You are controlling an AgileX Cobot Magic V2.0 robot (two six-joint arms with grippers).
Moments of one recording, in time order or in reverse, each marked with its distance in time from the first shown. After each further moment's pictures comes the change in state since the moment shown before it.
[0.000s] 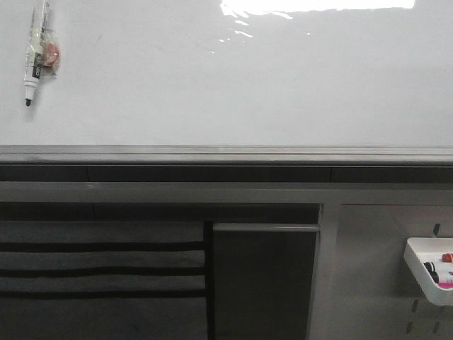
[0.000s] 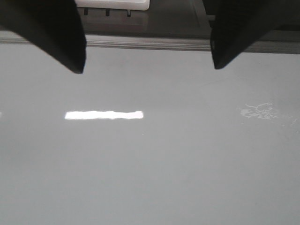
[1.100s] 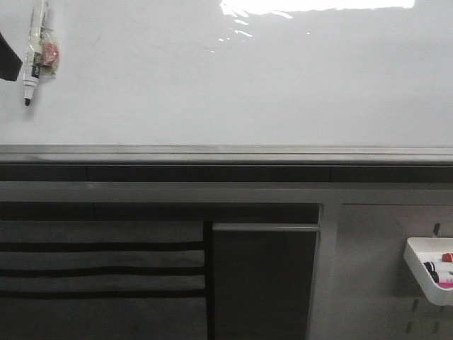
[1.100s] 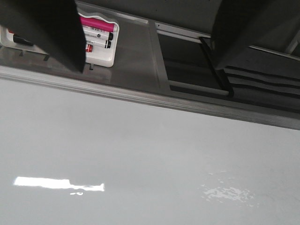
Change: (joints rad) left arm -0.187 0.985 -0.204 0.002 -0.247 0.044; right arm 0.006 0.247 -0.172 0.314 0.237 -0.318
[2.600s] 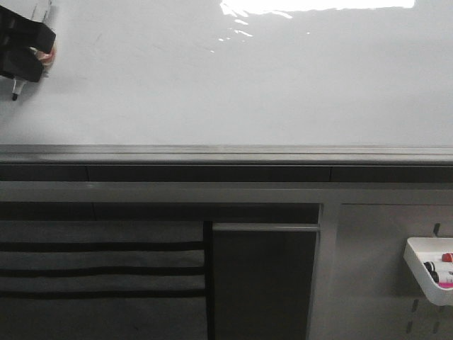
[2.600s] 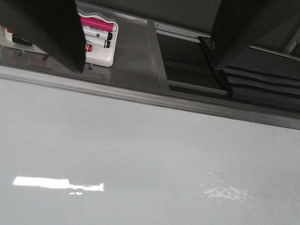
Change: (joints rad) left arm 0.000 0.229 -0.146 -0.004 -0.084 0.000; right arm 0.000 0.000 0.000 0.009 0.000 -0.004
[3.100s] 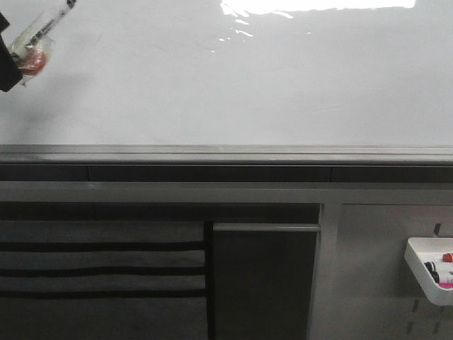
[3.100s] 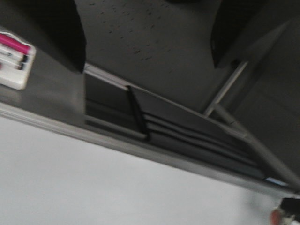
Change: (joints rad) left arm -0.097 -0.149 -0.115 -0.081 0.595 0.343; right arm 0.000 0.179 -0.177 0.341 0.324 -0.261
